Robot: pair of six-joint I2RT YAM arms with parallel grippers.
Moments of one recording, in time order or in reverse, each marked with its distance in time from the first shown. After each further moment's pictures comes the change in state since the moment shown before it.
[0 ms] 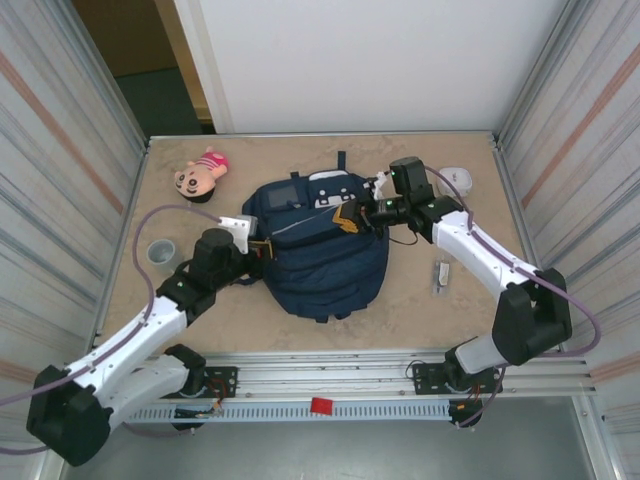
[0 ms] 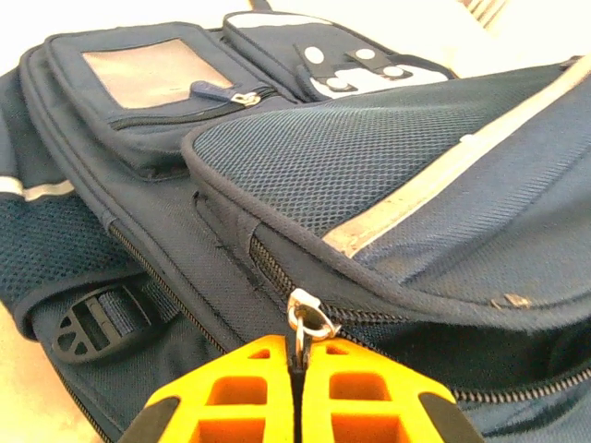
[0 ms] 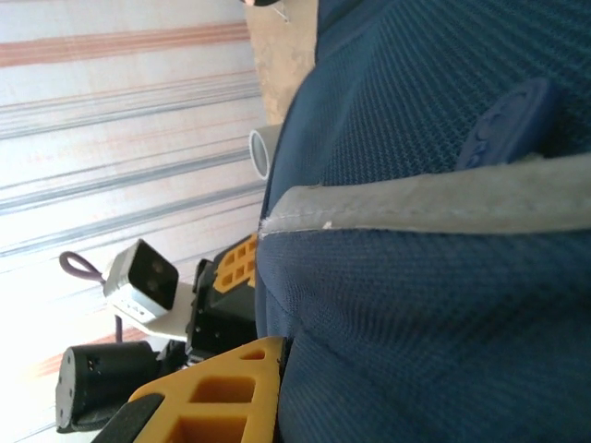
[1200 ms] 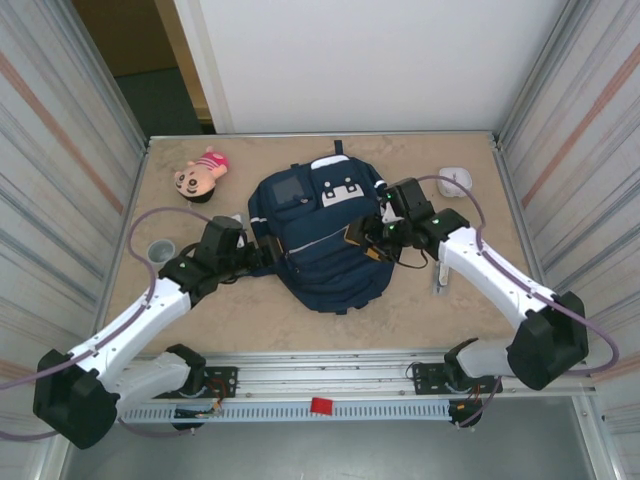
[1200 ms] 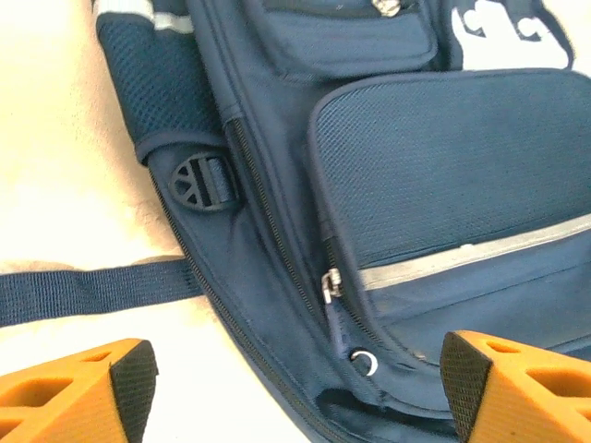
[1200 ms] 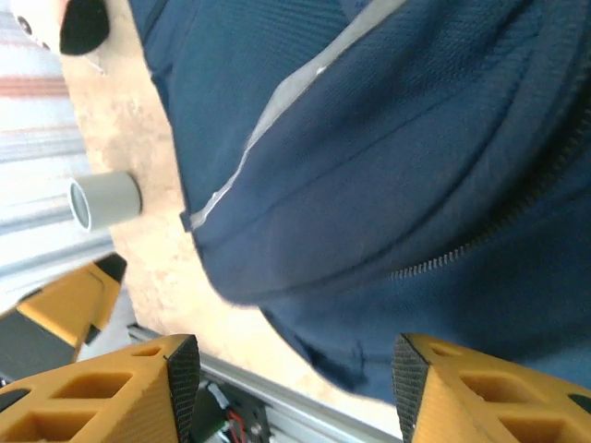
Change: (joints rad) left arm -0.023 0.070 0.188 -0.338 -0.042 -0.381; right arm 0.083 -0.152 -0.027 -0.358 0.415 -0.171
